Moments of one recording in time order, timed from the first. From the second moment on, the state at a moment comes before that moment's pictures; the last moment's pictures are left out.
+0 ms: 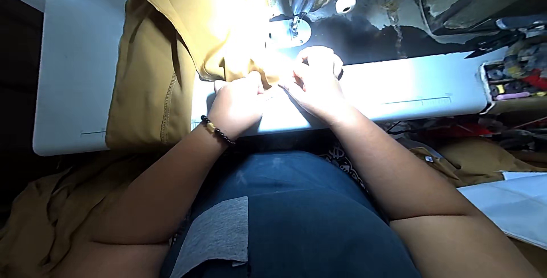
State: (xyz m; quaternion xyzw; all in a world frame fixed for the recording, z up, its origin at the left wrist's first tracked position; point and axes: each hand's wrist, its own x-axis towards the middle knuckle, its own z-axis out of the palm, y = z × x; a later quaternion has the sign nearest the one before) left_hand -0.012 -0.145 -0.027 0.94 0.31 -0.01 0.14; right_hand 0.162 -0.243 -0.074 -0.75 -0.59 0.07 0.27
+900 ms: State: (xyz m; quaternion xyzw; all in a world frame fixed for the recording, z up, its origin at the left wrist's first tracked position) left_hand -0.016 -0.133 -0.071 0.99 0.08 0.13 0.05; right_hand 0.205 -0.215 -0.069 -0.70 -0.68 0.06 0.19
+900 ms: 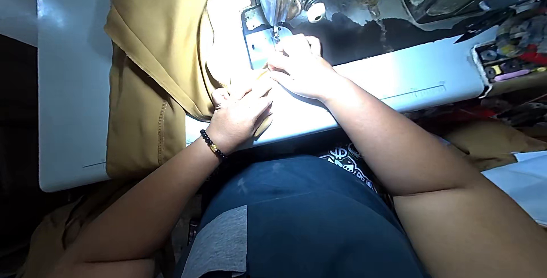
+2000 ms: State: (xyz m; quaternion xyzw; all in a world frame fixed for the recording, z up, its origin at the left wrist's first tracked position) left_hand 0.102 -0.100 -0.064 0.91 0.29 0.18 0.24; right_hand 0.224 -0.214 -0.069 -0.77 -0.58 0.02 0.25
